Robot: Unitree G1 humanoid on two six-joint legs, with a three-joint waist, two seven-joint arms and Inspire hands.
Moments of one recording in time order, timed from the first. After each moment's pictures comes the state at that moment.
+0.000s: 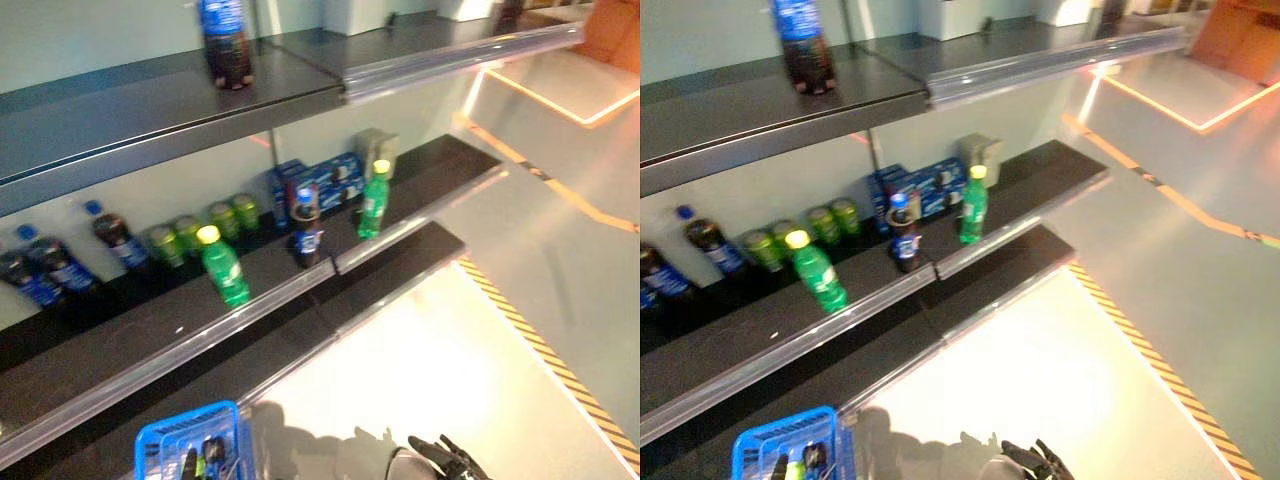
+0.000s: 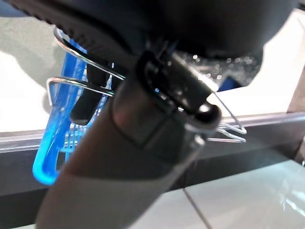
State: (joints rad) left arm 0.11 0.11 0.26 1.22 -1.60 -0.30 -0.01; right arm 0.06 -0.19 0.08 1.19 0.67 -0.07 0.11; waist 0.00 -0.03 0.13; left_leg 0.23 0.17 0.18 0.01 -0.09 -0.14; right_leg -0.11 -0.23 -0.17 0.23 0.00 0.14
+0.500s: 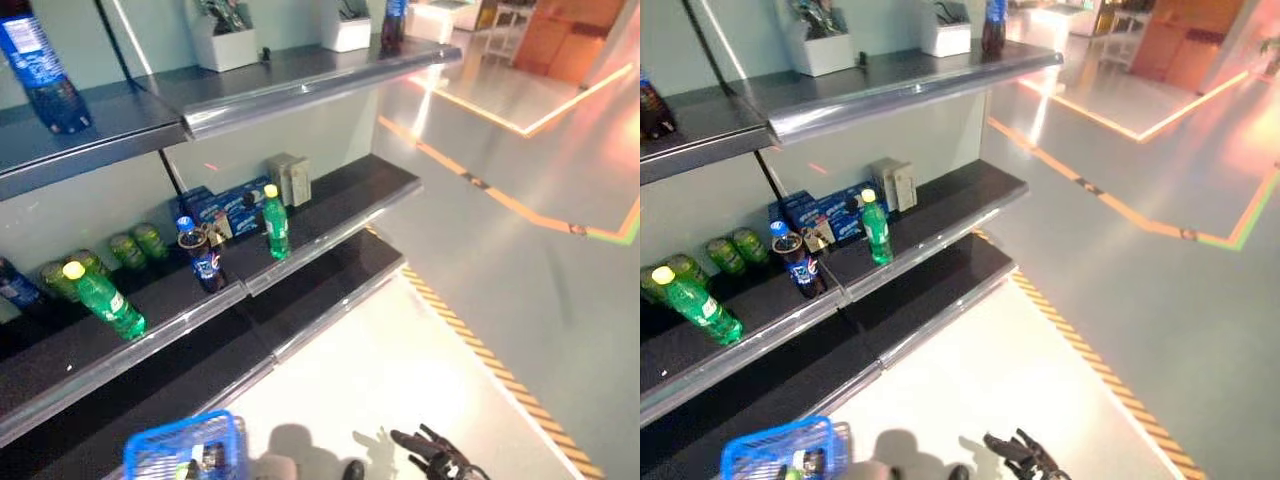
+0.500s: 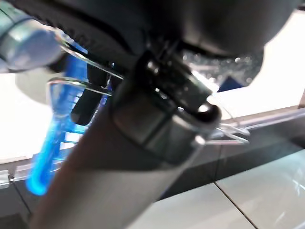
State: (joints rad) left arm 0.10 0.03 0.25 1.24 -1.58 -0.33 -0.03; right arm 0.01 -0.21 0.15 1.14 0.67 -0.05 0.10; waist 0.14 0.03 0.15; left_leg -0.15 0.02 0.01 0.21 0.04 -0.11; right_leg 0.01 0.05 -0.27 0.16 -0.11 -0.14
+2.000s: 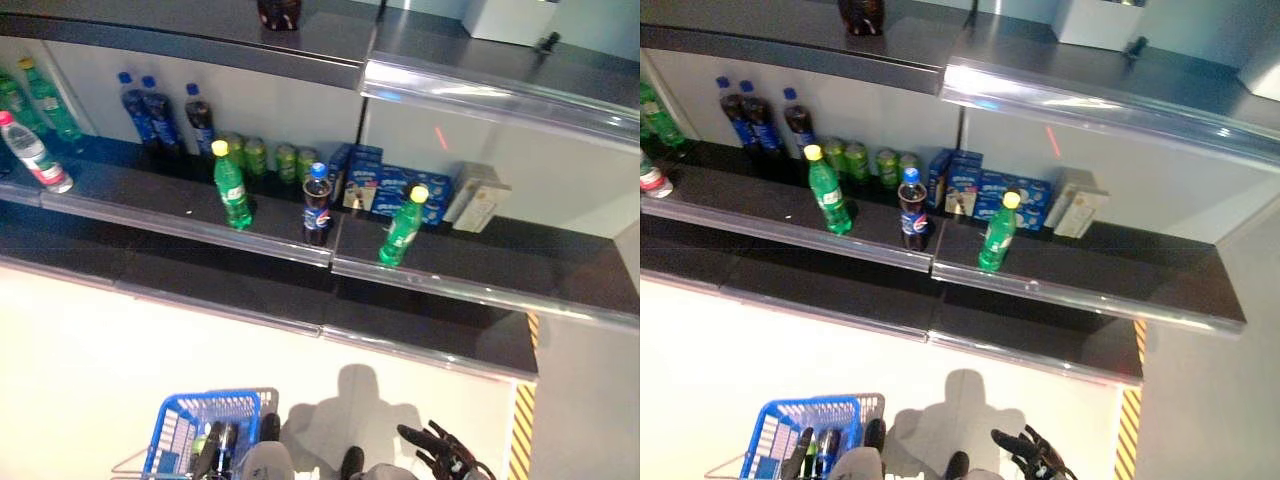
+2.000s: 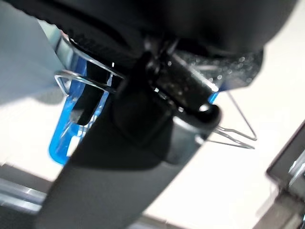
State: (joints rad) left arm 0.05 0.06 0.20 1.19 -1.44 -0.29 0.03; right arm 0.04 -0.20 0.13 1.08 0.73 -0.08 0.05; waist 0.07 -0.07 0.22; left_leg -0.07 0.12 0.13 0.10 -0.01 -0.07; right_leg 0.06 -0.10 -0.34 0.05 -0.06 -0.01
